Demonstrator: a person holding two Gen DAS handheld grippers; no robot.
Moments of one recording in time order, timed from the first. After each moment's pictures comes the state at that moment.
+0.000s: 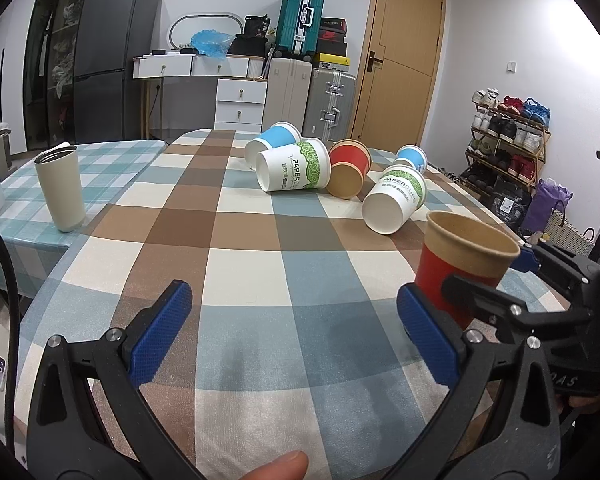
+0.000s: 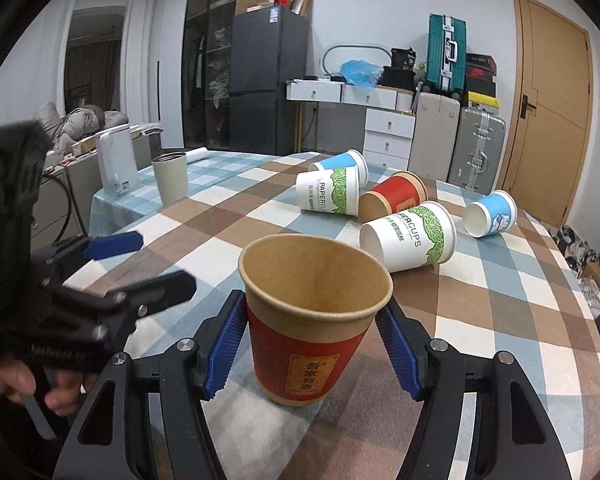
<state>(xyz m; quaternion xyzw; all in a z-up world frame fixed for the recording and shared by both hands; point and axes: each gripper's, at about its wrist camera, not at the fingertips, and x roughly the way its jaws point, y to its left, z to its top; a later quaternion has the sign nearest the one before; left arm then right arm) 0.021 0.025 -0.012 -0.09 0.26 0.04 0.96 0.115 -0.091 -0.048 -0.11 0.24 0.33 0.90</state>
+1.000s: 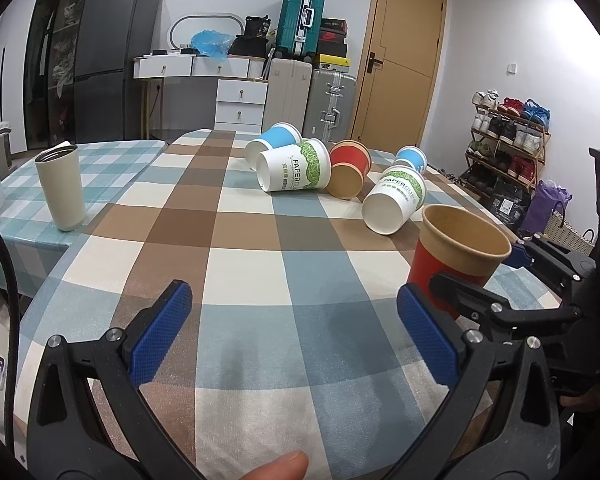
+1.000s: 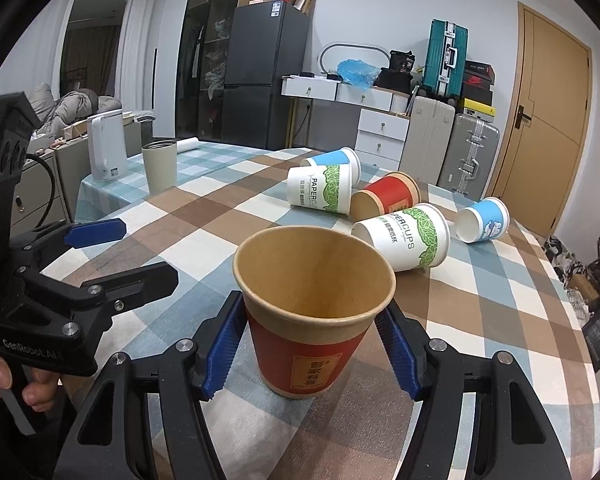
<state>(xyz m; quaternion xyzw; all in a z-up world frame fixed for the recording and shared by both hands) 0.020 0.029 -0.009 -0.09 0.26 0.04 0.96 0.123 -0.087 -0.051 -0.14 0.24 0.32 0.91</state>
